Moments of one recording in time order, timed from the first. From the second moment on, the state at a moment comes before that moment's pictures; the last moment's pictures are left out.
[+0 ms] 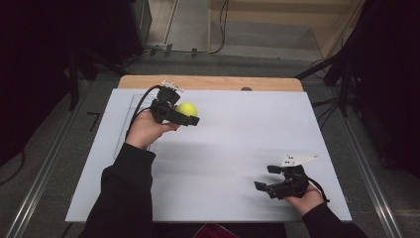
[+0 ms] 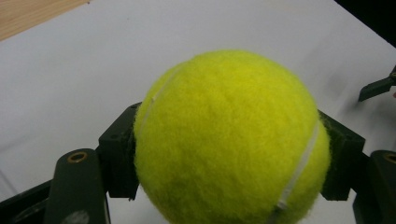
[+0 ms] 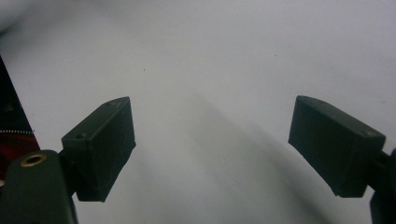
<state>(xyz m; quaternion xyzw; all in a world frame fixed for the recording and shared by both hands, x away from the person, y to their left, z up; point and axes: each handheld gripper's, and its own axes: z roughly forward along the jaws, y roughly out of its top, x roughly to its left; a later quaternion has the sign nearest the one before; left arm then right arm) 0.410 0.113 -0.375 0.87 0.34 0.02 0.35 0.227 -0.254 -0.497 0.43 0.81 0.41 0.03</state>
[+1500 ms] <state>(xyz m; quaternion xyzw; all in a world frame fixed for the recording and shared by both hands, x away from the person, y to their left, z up) 0.420 0.176 -0.378 0.84 0.42 0.05 0.34 0.235 -0.247 -0.497 0.41 0.81 0.41 0.03</state>
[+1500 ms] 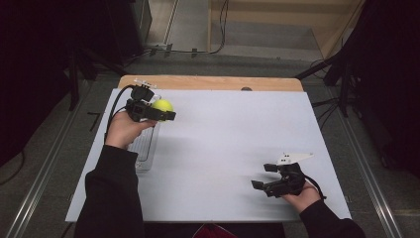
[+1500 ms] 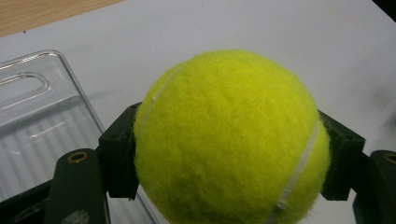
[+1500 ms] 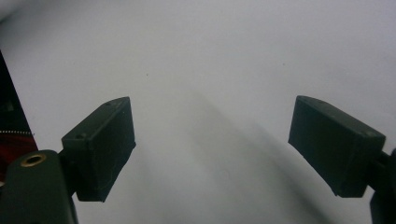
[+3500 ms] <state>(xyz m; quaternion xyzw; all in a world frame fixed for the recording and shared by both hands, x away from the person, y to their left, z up) 0.443 0.235 -0.406 0.78 0.53 0.08 0.31 0.232 -0.250 -0.498 0.42 0.81 0.41 0.03</state>
